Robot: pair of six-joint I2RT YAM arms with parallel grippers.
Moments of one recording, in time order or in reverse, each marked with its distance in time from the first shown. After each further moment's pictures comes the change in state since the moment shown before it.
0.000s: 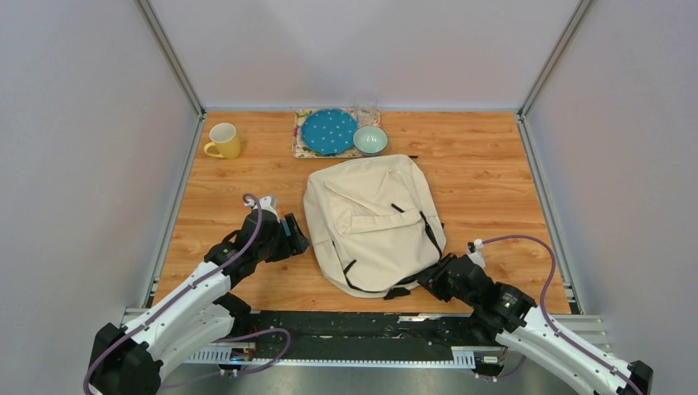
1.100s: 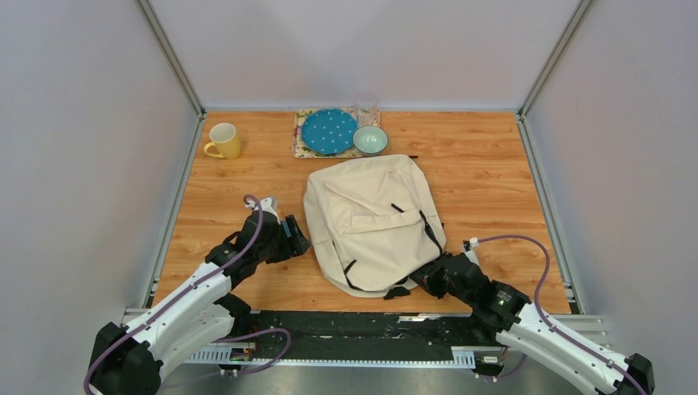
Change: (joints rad) left arm 0.000 0.000 -0.016 0.020 0.011 -0.003; right arm 0.000 0.082 -0.027 0.160 -0.032 0.064
